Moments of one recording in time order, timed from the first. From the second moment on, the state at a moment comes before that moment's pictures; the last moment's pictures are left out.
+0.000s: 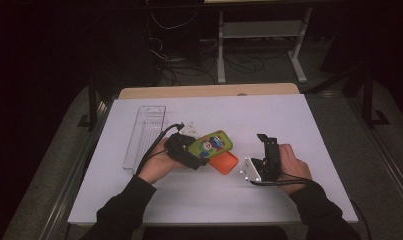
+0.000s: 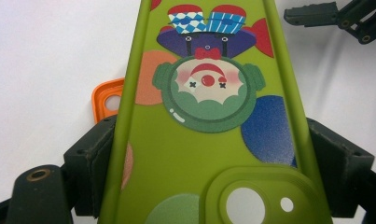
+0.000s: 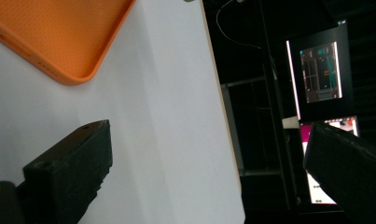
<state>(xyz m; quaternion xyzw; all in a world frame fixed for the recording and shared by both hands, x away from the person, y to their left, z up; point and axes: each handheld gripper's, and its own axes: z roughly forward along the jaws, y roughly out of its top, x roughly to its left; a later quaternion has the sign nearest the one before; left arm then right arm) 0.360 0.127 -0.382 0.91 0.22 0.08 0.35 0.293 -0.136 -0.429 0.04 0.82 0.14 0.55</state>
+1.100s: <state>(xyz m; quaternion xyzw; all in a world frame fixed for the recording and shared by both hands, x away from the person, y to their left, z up) 0.360 0.130 -0.377 0.90 0.23 0.08 0.37 0.290 -0.102 -0.433 -0.06 0.77 0.10 0.62</state>
